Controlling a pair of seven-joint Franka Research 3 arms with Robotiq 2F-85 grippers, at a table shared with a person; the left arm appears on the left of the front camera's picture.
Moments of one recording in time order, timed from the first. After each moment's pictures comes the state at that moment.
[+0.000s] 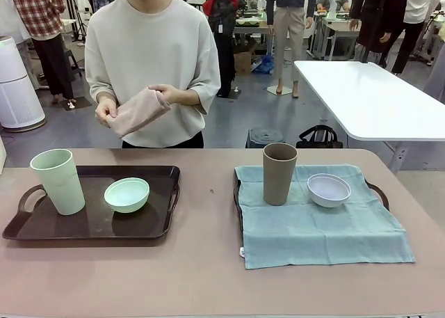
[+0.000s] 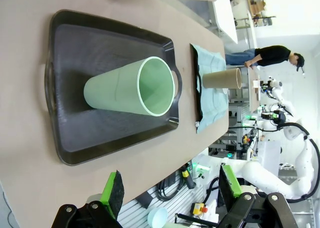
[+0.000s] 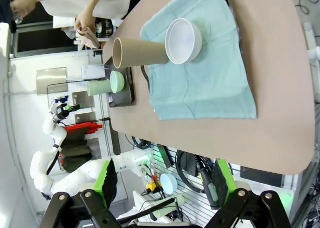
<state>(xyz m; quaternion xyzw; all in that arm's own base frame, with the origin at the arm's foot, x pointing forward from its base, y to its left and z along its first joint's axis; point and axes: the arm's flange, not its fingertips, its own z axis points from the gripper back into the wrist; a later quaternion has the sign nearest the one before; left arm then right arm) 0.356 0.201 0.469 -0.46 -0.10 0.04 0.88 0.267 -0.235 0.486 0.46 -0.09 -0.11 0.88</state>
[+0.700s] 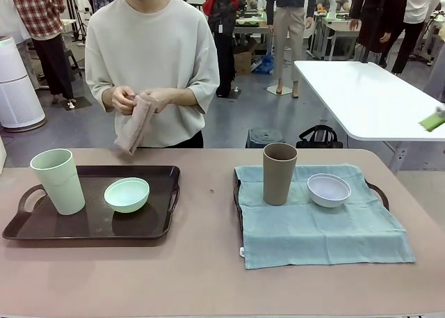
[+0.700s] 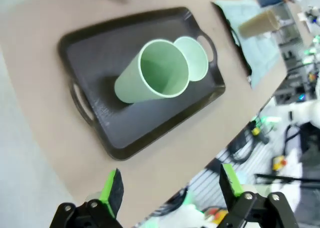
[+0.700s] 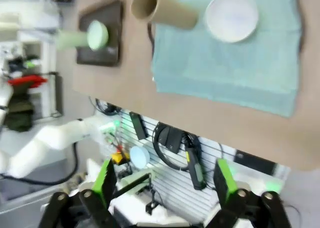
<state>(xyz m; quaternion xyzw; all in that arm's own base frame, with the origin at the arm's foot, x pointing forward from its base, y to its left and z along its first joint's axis) 0.363 0.178 0.512 -0.30 -0.13 -0.18 0.93 0.291 -0.048 0.580 0.32 -0.04 0.04 0.94</state>
